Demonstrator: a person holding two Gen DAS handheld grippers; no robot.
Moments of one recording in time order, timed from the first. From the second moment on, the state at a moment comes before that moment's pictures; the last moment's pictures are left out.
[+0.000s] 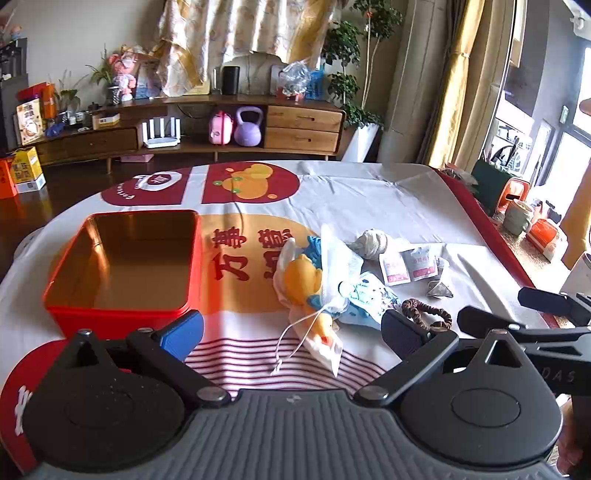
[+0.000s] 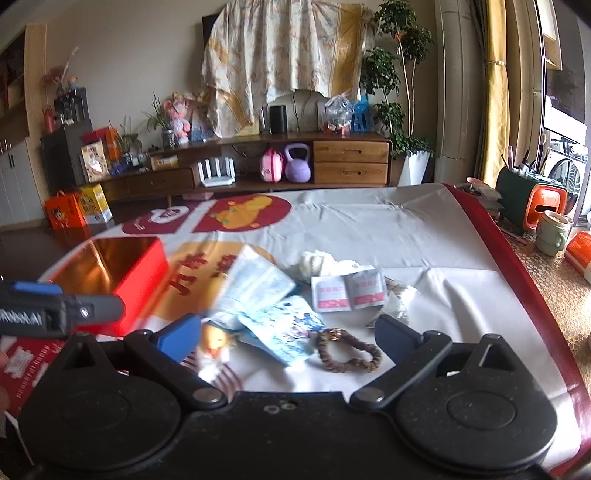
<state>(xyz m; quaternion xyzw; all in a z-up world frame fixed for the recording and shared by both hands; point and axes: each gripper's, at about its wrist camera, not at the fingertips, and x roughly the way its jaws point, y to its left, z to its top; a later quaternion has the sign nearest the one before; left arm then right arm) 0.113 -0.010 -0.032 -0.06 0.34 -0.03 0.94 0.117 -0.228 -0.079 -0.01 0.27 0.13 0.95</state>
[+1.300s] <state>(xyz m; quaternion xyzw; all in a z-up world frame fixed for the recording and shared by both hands) 0.284 -0.075 -0.101 0.04 0.39 -0.09 0.92 0.212 -0.235 -0.161 -0.08 0.37 0.15 0.91</state>
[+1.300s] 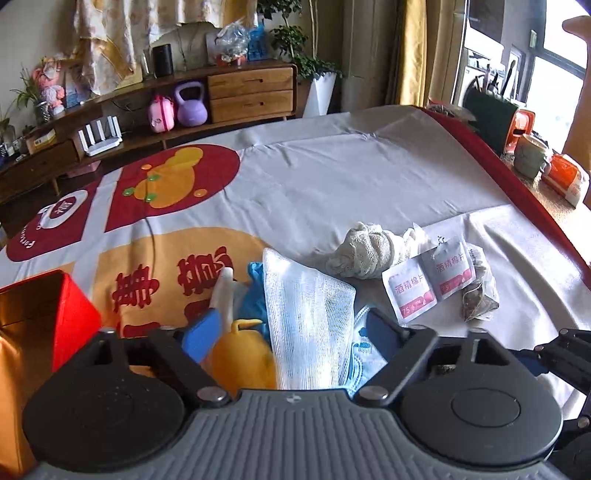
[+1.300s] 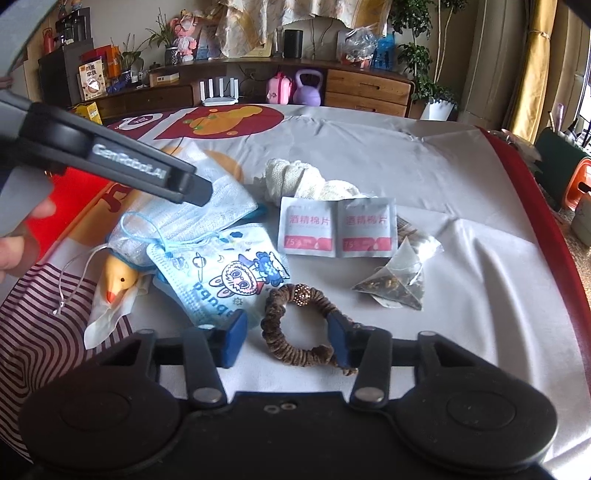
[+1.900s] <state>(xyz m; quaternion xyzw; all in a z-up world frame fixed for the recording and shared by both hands) 0.293 -0.080 -0.110 0.06 0.39 -0.11 0.91 0.217 -0.238 -0.167 -0.06 0.39 0.16 0.91</state>
